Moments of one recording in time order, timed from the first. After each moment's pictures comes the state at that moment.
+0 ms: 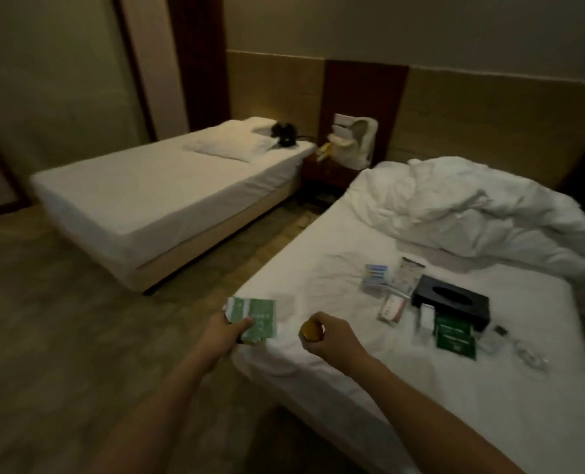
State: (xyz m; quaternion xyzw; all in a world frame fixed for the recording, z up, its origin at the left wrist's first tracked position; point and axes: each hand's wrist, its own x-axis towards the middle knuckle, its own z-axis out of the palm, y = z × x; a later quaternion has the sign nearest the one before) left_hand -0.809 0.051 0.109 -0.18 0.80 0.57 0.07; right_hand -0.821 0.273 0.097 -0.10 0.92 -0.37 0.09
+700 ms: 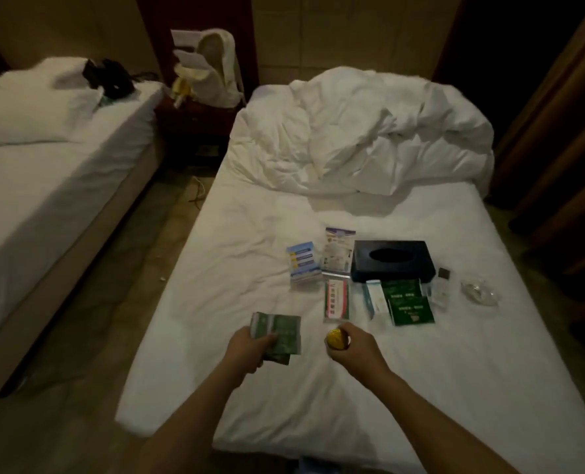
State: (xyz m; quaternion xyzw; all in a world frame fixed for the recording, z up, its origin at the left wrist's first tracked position) left_hand -1.124 0.239 -0.004 -0.09 0.81 0.48 0.33; right_hand -1.024 0.432 -0.017 0.27 0.84 -0.46 0.06
